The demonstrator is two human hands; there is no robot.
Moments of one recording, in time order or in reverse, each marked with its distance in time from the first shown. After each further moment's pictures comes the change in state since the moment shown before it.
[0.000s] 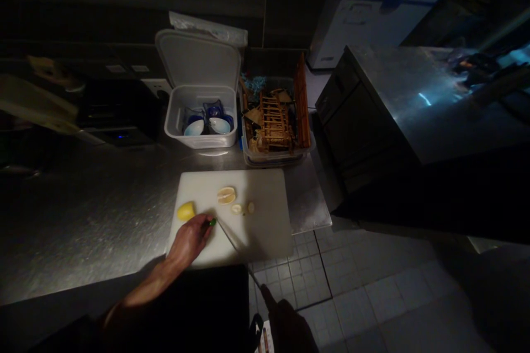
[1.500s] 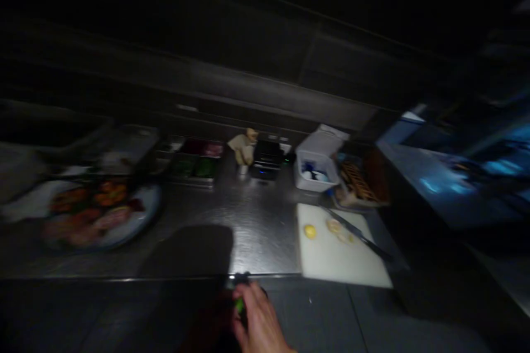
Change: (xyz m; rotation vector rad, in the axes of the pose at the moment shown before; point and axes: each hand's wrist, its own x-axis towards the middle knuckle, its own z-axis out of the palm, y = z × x) left_hand -0.315 -0.282 -0.192 -1.206 -0.131 -0.313; right_hand 0.021 -0.445 0.252 -0.037 0.165 -0.532
